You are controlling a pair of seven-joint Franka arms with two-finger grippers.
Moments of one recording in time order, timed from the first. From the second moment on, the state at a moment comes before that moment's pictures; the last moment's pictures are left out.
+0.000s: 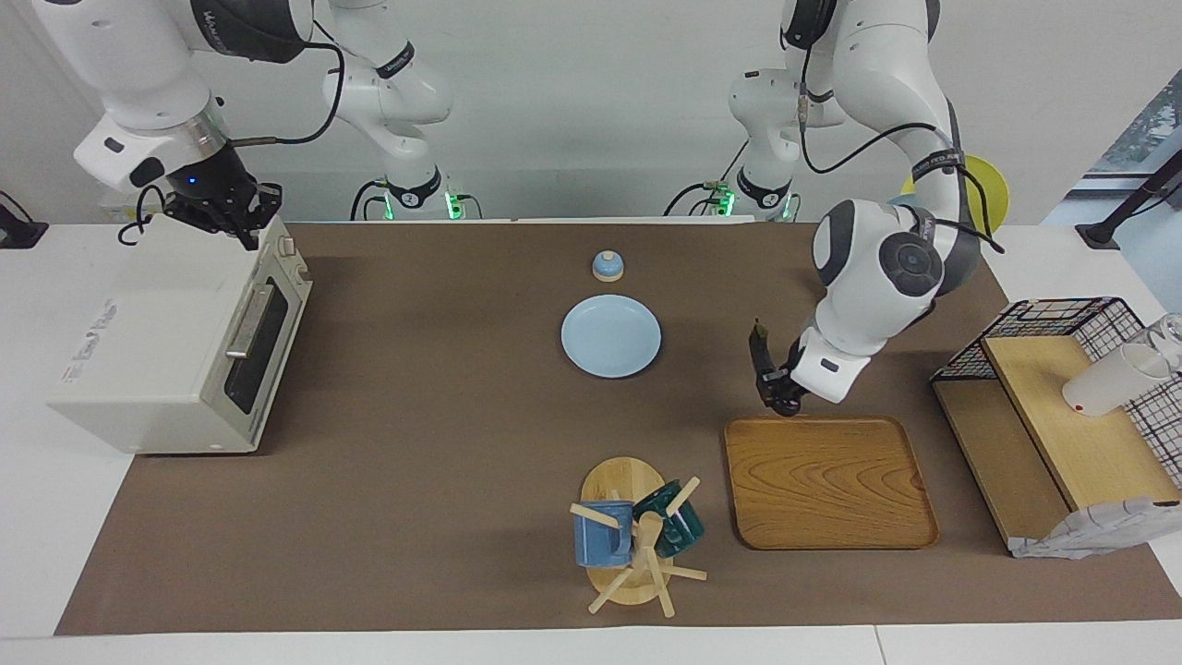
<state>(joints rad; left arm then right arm) -0.13 0.44 -0.12 -1.55 -0.03 1.94 -0.35 -0.07 -0.01 0.01 -1.58 -0.10 1.47 -0.24</state>
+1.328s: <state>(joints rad) -0.07 0.79 -0.14 -1.19 0.03 2.00 -0.19 0.04 0.02 -0.07 -1.55 -0.09 1.38 -0.22</state>
